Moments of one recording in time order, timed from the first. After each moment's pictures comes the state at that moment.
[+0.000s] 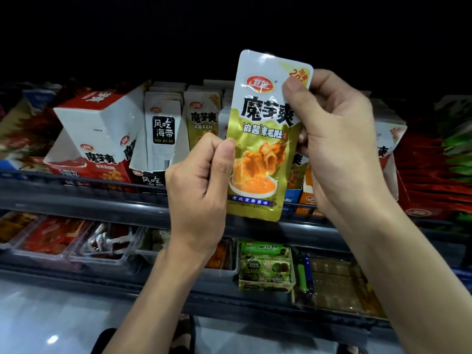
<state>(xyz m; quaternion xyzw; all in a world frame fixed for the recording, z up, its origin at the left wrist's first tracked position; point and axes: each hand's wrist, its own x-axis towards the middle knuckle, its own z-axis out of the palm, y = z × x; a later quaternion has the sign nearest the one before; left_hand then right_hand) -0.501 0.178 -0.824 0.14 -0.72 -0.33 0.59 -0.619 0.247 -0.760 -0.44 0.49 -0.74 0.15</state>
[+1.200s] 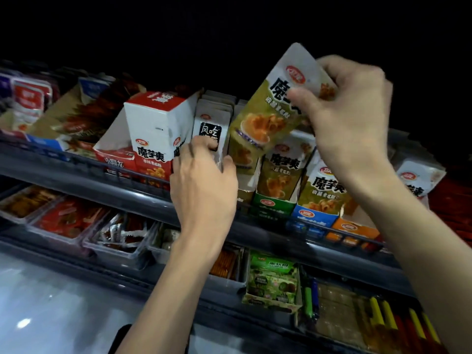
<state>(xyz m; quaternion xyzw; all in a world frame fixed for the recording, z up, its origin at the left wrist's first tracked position) -0.465 0.132 -0.818 0.52 -0.68 -0.22 0.46 -0.604 0.184 -0.730 -0.56 0.65 -0.49 -0.16</state>
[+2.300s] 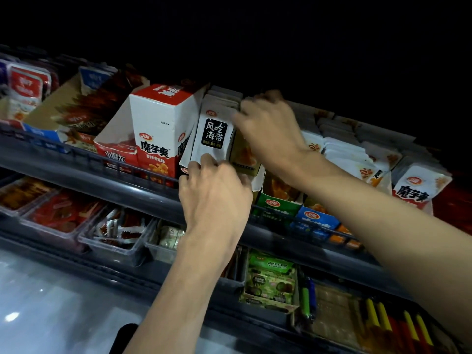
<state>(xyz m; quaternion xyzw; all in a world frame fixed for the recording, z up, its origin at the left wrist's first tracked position) -0.470 0.132 -0.825 0.57 -0.78 -0.08 0.25 -0.597 0.093 -0.782 -0.68 0.61 0.00 -0.40</state>
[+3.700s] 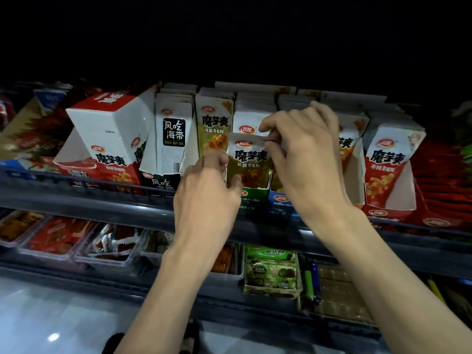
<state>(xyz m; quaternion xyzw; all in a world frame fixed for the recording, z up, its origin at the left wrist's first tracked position) -0.502 0.155 -0.836 0.45 -0.80 -0.18 0.35 -0.639 0.207 -0.807 -0.57 0.67 -0.32 -0.34</state>
